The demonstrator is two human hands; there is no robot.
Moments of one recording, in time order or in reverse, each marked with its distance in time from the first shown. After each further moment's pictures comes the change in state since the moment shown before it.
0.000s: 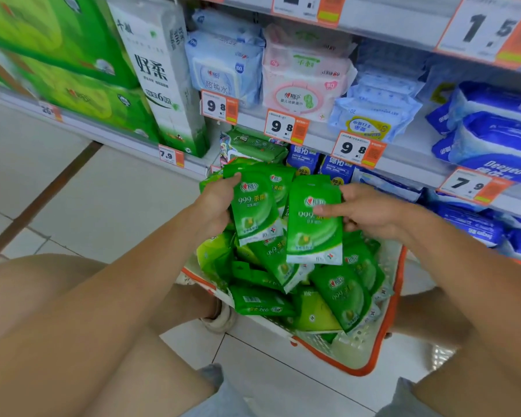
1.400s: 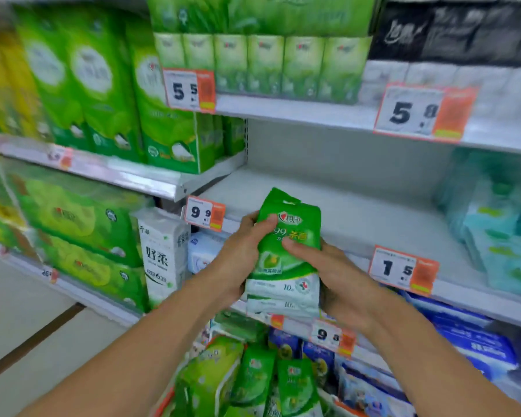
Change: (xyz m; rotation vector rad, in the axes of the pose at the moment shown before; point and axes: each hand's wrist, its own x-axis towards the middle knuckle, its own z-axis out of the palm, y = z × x) left_hand -0.083 0.202 0.109 0.030 -0.308 0.555; right_hand -0.082 -0.223 -0.009 0.563 -0.014 -0.499
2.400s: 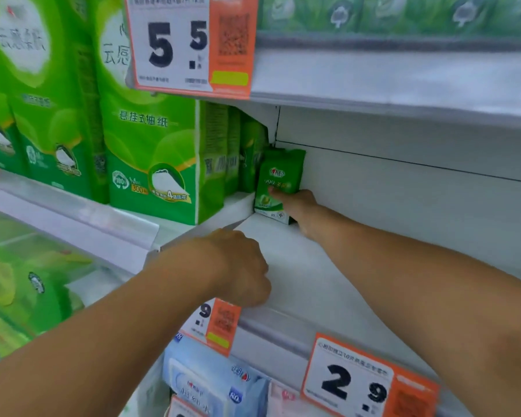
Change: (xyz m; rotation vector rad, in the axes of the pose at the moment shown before) left_hand 0.207 0.068 -0.082 2.030 -0.259 -0.030; right_hand 0.471 -0.068 -0.058 -0.638 0.474 -0.213
